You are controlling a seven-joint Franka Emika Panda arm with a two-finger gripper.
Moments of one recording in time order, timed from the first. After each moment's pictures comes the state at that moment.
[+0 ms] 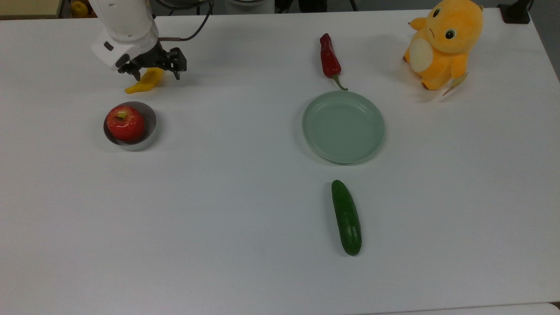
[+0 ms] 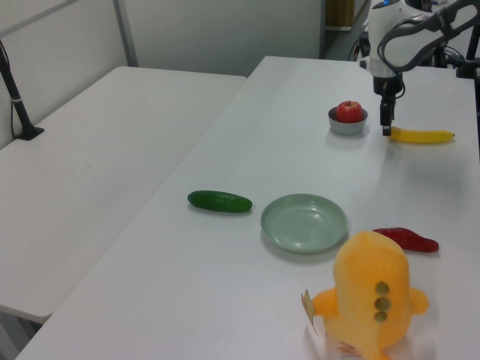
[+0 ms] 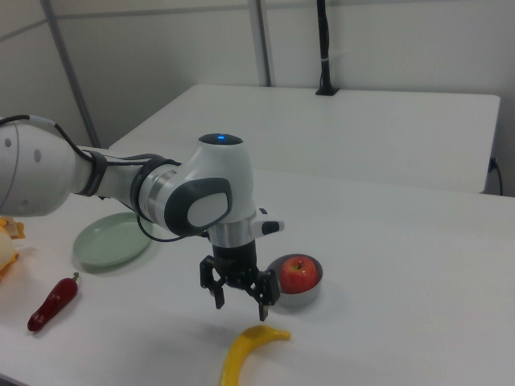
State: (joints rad) arm -0.12 0.16 -0.17 -2.08 -0.05 2.12 -0.37
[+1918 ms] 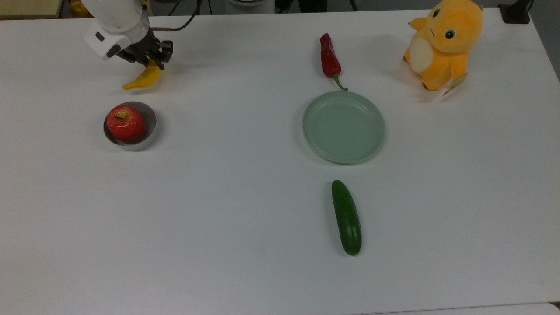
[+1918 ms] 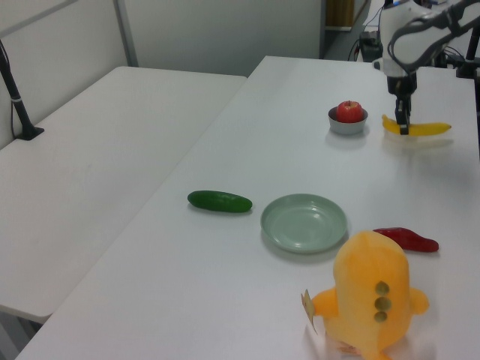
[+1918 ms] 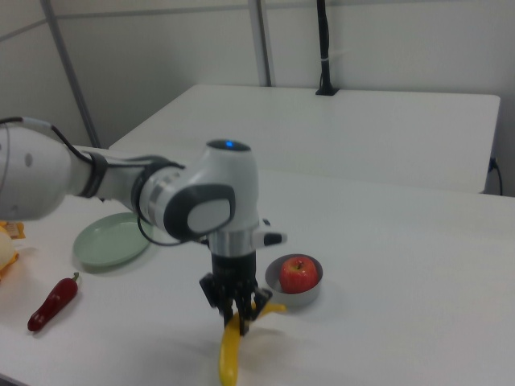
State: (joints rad) arm -0.12 0.13 -0.22 -2.11 -0.05 2.04 -0.38
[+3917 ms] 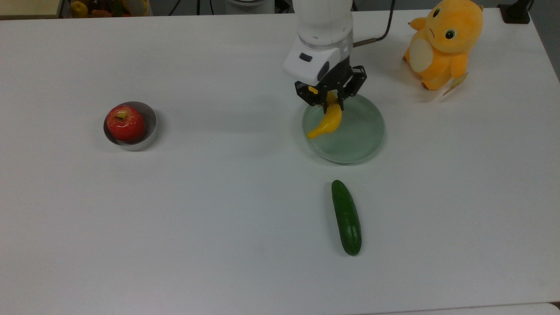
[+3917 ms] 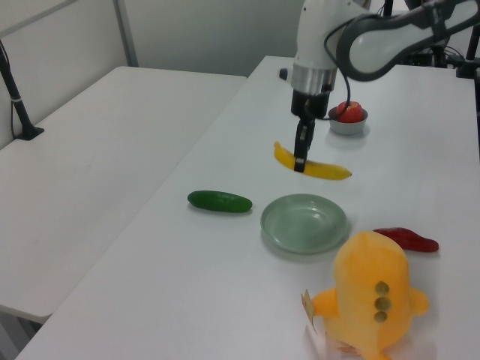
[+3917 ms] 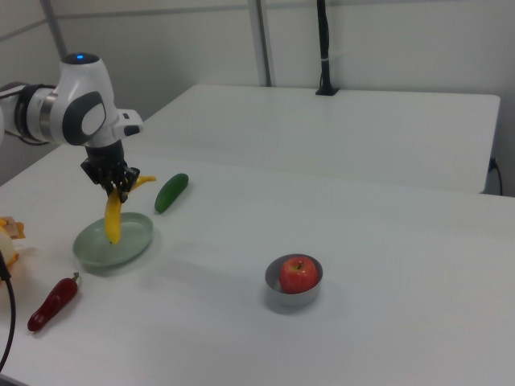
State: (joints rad) arm 0.25 0.31 0.09 -1.69 0.15 2.12 0.05
